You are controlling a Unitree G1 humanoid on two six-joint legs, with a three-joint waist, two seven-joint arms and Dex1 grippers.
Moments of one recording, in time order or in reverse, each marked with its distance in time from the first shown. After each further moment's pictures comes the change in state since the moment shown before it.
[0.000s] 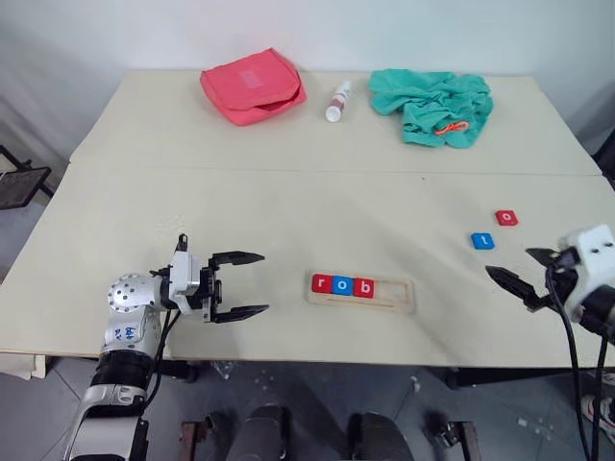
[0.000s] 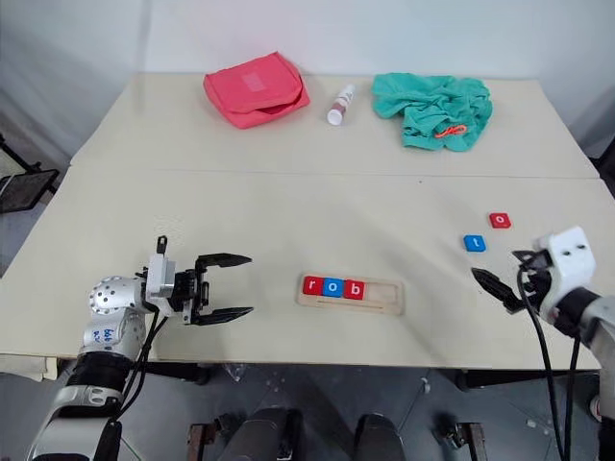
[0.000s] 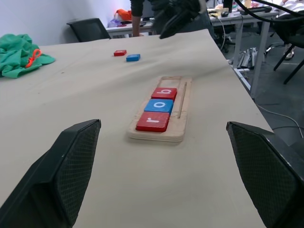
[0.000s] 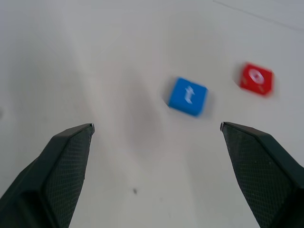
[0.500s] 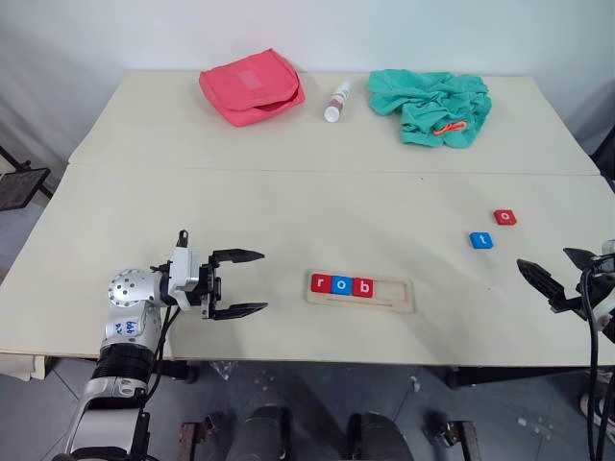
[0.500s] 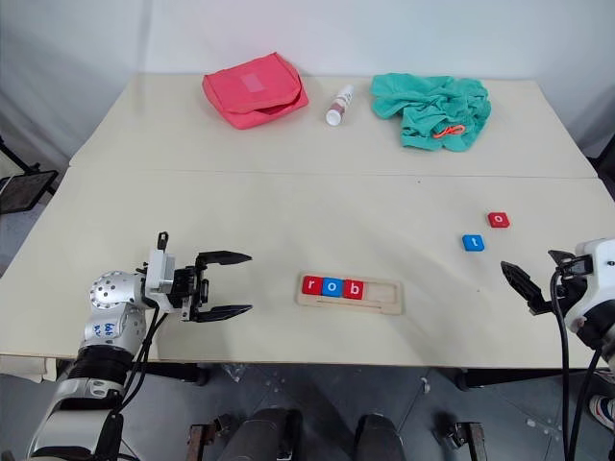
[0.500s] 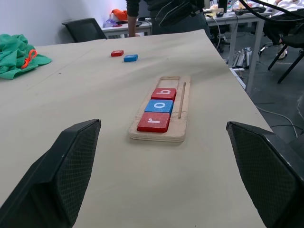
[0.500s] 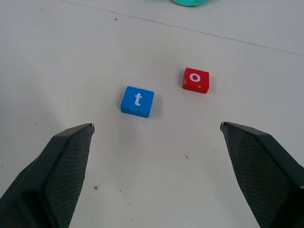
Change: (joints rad) left arm -0.034 0.000 0.000 0.038 0.000 0.000 -0.027; right arm 0.042 0.034 -0.094 0.001 0.067 -0.087 -0.068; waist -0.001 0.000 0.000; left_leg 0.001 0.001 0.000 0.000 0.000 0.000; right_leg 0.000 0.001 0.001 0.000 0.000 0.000
